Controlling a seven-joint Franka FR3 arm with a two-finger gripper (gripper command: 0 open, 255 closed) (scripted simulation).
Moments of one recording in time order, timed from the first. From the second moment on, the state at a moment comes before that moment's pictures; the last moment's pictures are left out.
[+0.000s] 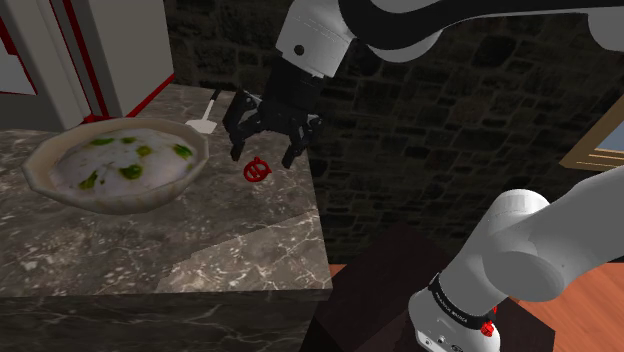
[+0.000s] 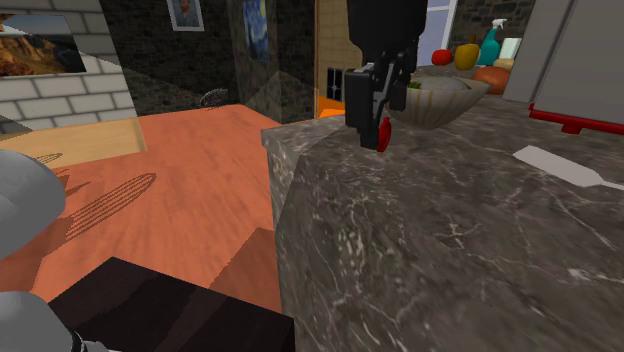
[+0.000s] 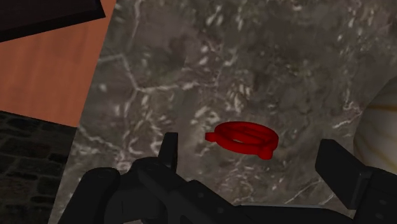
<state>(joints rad) 0.17 -0.47 0.39 -2.30 0.45 2.07 0.65</state>
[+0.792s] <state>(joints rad) 0.17 -0.45 0.40 -2.32 0.45 2.11 0.65</state>
